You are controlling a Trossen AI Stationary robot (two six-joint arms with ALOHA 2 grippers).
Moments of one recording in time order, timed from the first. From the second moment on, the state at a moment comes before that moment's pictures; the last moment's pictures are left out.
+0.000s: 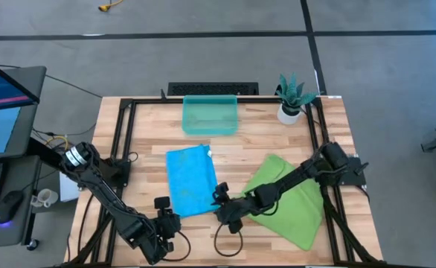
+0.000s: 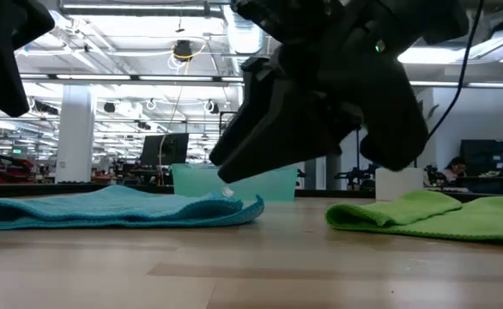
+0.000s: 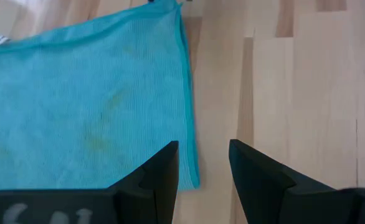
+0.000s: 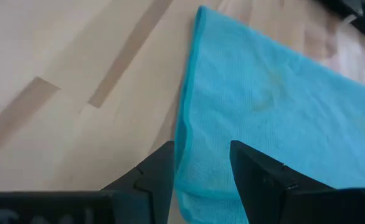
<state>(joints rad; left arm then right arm) -0.87 1.75 1.16 -0.76 -0.61 -0.90 0.45 2.03 1.20 0.05 0.30 -0.29</state>
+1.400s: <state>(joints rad) -0.84 1.75 0.84 -0.44 -0.56 -0.91 0.38 2.08 1.23 -0.07 0.17 -0.19</state>
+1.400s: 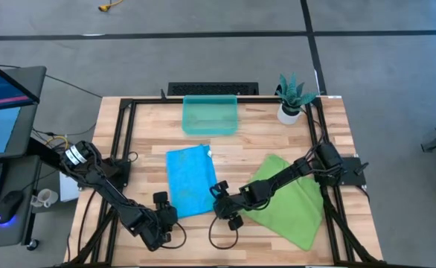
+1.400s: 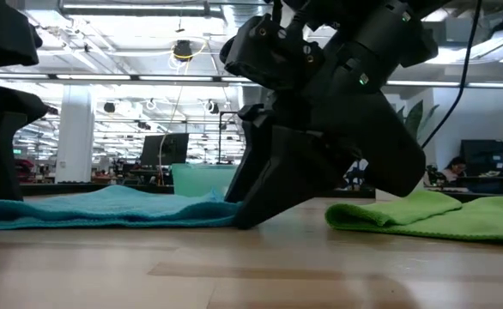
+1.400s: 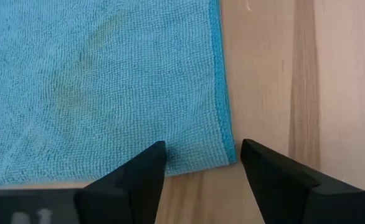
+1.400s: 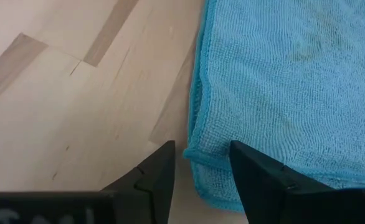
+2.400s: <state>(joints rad) -0.84 1.76 0.97 -0.57 -0.48 -0.81 0.40 2.08 1.37 -0.29 0.13 -0.17</state>
